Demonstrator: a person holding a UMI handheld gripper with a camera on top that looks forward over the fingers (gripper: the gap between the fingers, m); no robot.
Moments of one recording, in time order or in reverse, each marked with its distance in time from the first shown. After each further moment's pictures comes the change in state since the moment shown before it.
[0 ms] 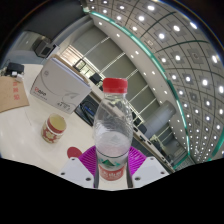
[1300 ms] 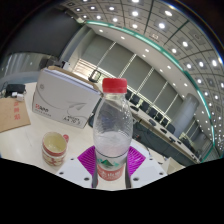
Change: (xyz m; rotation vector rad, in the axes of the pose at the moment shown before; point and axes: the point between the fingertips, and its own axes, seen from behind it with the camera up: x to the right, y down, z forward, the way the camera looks) arm -0.053 -0.028 0.123 0.080 -0.294 0.173
